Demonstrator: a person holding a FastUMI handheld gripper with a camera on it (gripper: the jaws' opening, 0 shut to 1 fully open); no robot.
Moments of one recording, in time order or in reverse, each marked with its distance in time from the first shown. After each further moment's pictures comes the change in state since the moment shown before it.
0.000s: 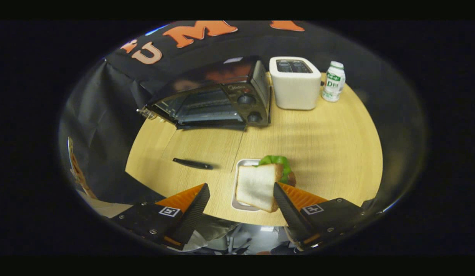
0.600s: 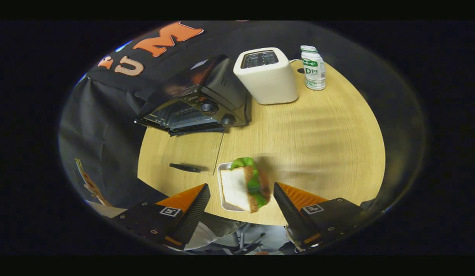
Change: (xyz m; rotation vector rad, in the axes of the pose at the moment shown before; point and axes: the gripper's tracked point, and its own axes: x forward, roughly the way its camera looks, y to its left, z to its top) arm -0.011 -0.055 0.024 0.099 0.014 0.064
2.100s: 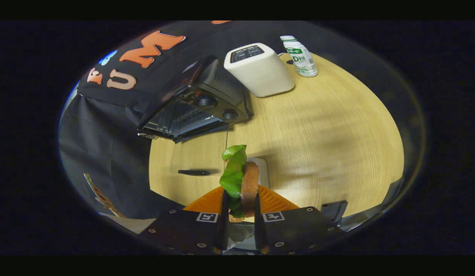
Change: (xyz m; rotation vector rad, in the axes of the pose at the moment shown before) arm 0.013 0.029 -0.015 0.184 -0.092 0.060
